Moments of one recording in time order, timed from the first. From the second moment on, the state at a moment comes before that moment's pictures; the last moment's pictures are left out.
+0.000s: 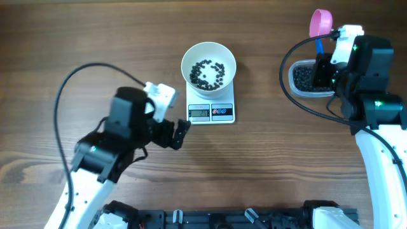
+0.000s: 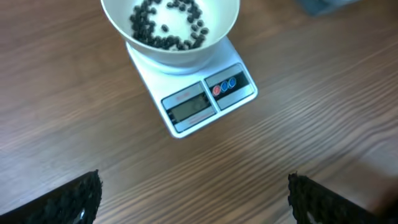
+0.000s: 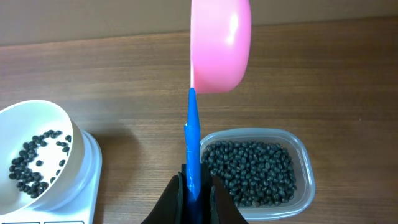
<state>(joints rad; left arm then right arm) -0.41 1.05 0.98 -0.82 0.16 0.00 -0.03 1.25 1.19 -0.62 -0.05 0.04</state>
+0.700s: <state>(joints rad) -0.34 1.19 1.13 -0.95 0.22 0.10 -0.03 1.25 1.19 -0.65 -0.05 0.04</state>
